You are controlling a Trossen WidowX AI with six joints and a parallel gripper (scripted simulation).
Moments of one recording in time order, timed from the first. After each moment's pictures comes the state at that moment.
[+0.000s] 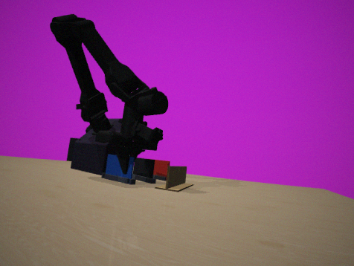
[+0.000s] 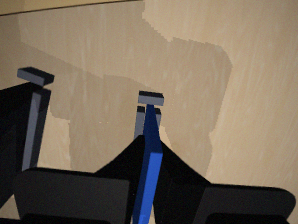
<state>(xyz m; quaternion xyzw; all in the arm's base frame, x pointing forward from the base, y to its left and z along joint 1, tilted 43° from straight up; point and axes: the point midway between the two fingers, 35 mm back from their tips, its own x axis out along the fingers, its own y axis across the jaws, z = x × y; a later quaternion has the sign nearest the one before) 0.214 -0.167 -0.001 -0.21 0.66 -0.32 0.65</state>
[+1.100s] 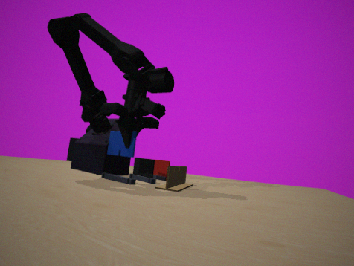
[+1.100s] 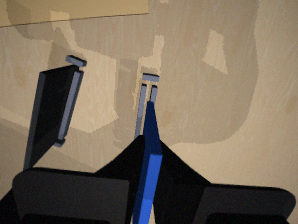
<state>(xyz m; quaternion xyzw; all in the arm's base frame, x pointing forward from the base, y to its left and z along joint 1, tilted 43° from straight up) 0.216 -0.118 0.048 -0.21 0.67 -0.31 0.65</state>
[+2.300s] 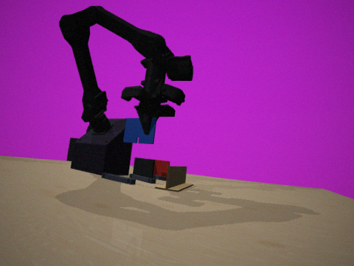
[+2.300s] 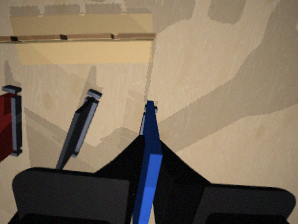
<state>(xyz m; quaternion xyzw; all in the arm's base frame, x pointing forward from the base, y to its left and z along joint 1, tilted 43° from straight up) 0.270 -0.089 0.072 -0.23 0.67 -0.29 0.64</state>
